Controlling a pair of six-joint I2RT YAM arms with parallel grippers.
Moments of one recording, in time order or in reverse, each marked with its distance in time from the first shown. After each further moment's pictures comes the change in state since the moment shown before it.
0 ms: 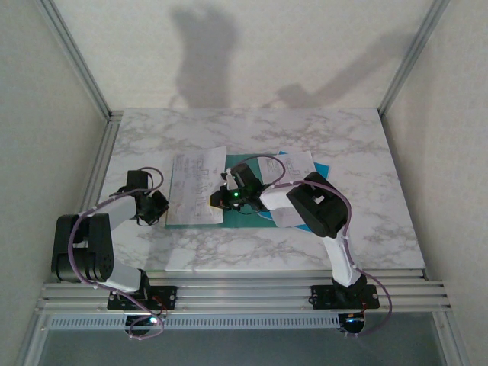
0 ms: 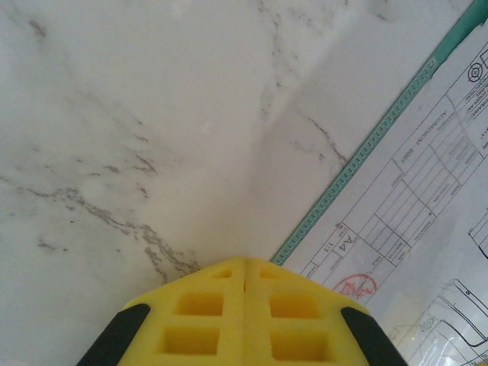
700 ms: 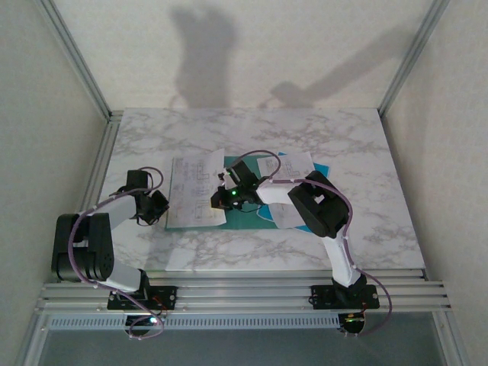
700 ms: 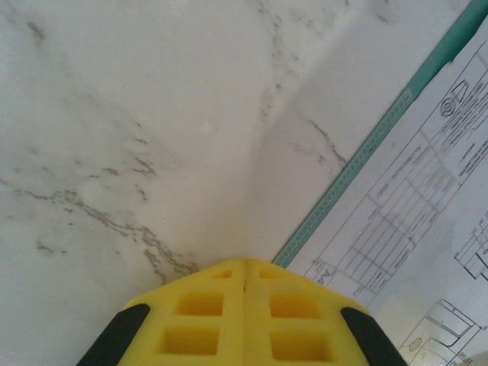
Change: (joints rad) left arm 0.002 0.007 0.006 -0.002 0.003 0.000; right arm 0.003 0.001 0.114 -0.299 0.016 -0.133
